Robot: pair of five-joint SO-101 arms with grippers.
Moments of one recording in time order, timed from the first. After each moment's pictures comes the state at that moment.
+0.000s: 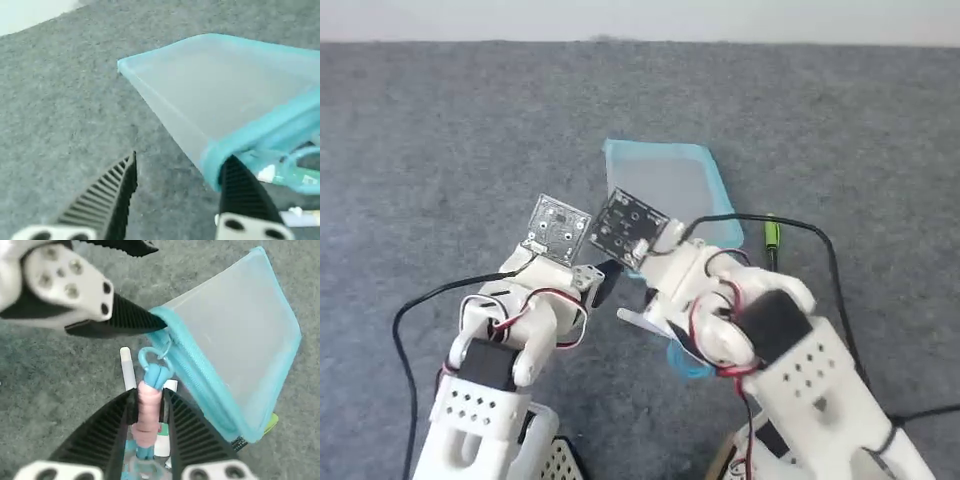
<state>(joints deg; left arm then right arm) 8.5 -70.5 71.6 51.6 -5.6 -41.7 -47.3 30.2 80.5 21.9</state>
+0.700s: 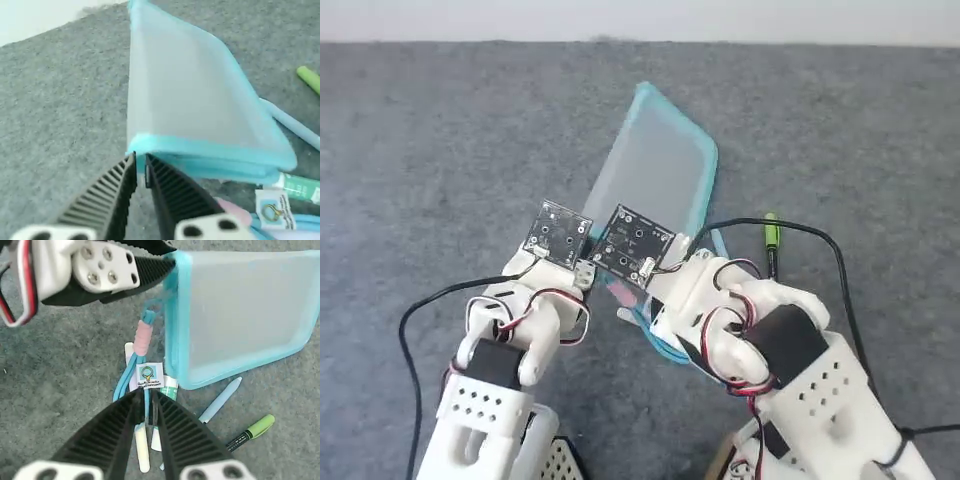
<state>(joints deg) 8.4 -70.5 76.8 43.4 -5.6 -42.5 -49.8 30.6 82.3 23.3</state>
